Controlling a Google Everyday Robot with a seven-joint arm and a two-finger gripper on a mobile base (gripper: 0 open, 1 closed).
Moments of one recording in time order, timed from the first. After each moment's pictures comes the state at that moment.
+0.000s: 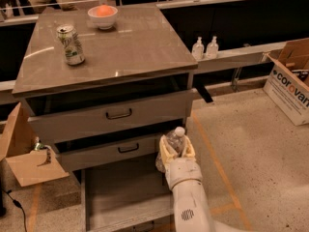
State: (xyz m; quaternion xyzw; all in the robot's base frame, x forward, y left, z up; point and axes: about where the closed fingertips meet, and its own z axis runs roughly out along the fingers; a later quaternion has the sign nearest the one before) arm 0.520 -0.066 0.701 -0.71 0.01 -0.70 0.11
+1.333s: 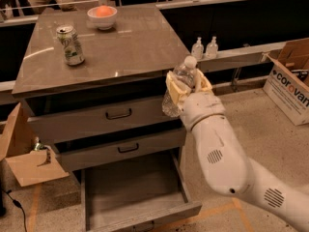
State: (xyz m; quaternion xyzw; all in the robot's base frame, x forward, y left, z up) arm 0.566 -0.077 0.911 -0.64 -0.07 -0.76 0.13
